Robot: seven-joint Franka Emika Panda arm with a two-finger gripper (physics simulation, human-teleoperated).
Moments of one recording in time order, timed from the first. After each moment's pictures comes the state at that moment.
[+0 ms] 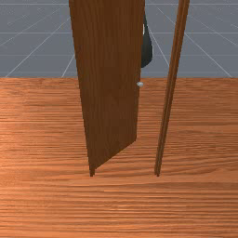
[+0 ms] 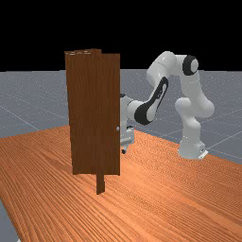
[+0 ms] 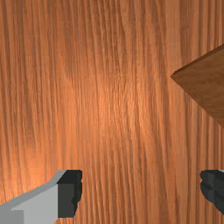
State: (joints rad) arm 0.01 0.39 -0.05 -1.94 -0.03 2.34 -0.77
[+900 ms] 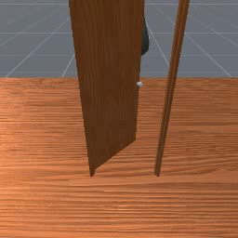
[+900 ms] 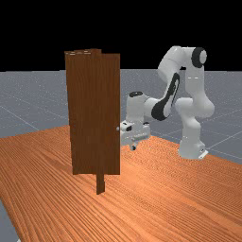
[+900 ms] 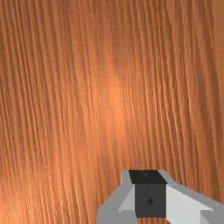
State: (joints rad) arm 0.02 0.11 -0.06 -2.35 -0.07 2.46 -0.68
